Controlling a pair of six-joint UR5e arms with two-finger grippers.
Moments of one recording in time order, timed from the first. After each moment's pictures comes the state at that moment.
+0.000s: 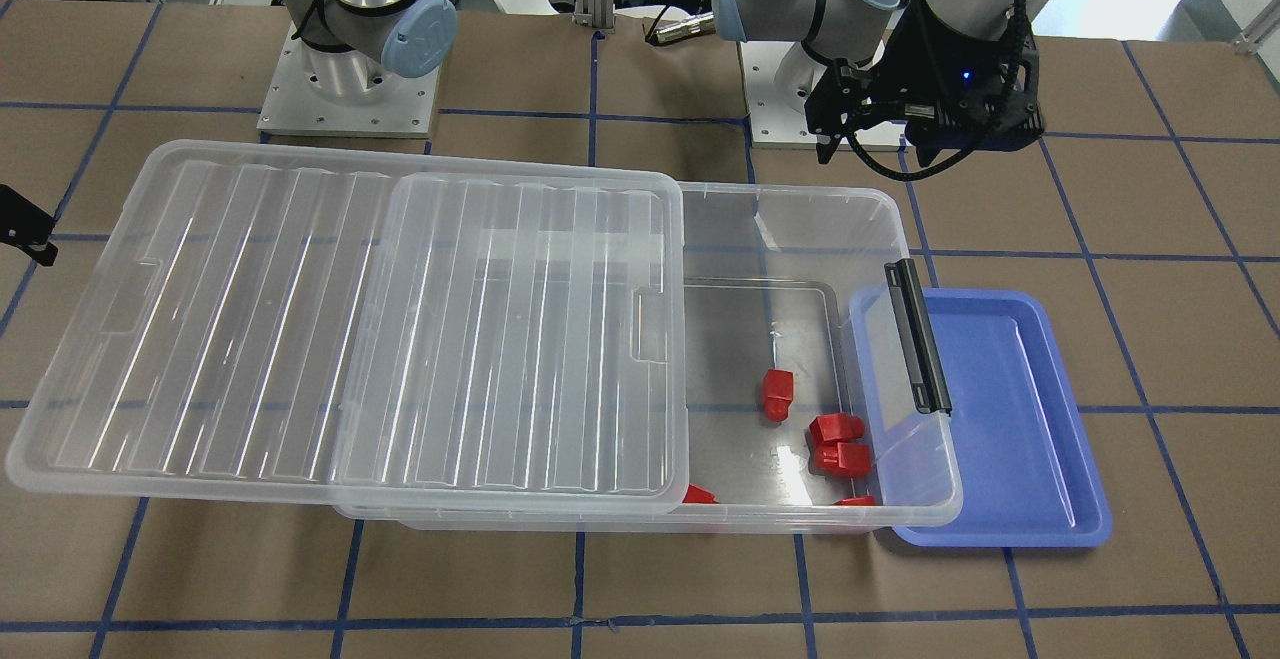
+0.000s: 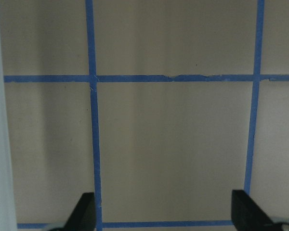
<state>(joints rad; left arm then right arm) -1.53 -1.53 -1.55 -1.73 1.54 0.02 0.94 -1.48 1.82 -1.89 -1.60 -0.62</state>
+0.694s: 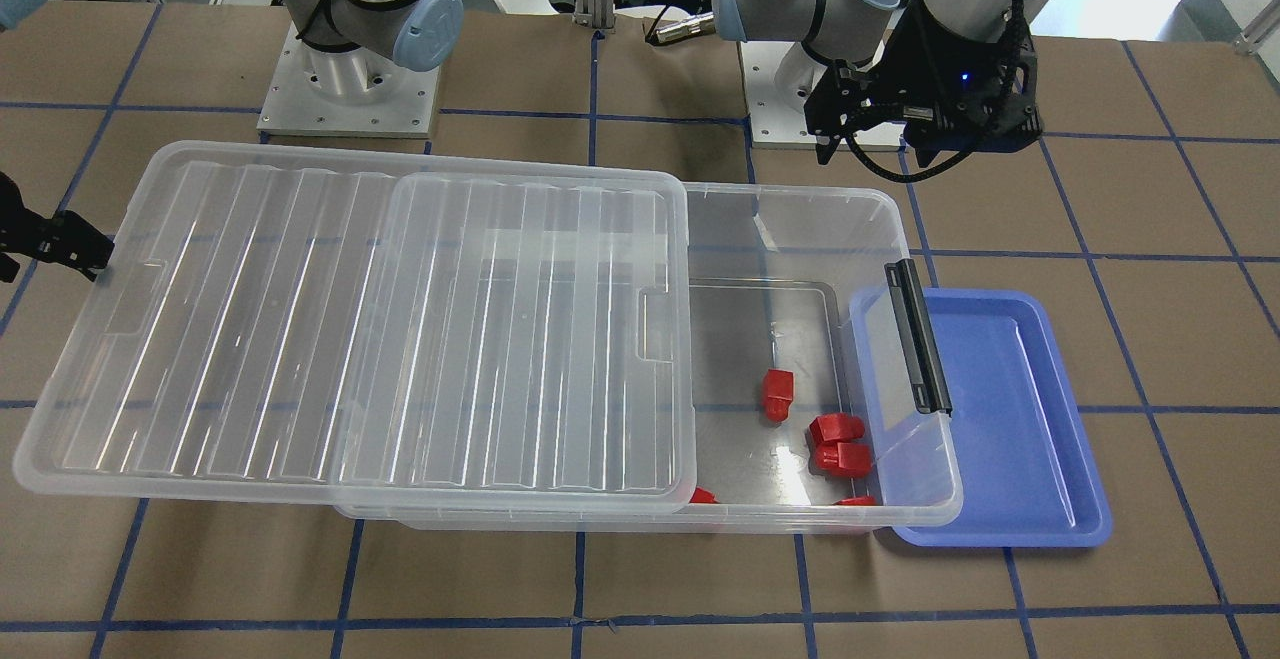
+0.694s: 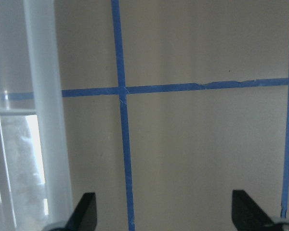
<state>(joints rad) -1.53 -1.53 -1.56 -1.73 1.54 0.02 1.04 -1.49 1.86 -1.94 -1.60 -0.49</state>
